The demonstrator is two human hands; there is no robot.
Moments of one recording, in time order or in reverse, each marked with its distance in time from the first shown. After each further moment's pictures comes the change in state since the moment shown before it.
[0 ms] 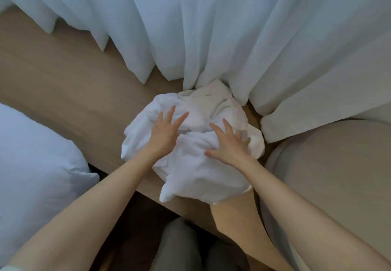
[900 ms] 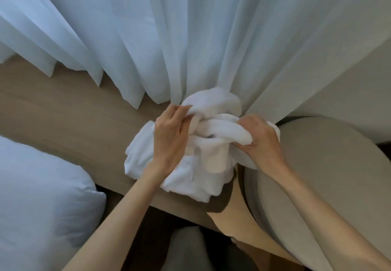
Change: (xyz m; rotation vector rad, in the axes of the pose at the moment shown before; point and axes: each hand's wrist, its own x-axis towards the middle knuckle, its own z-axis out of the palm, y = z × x) left_hand -0.100 0.111 -0.147 -0.515 0.670 0.213; right_hand -0.166 0.011 -0.118 0.289 0.734 -0.370
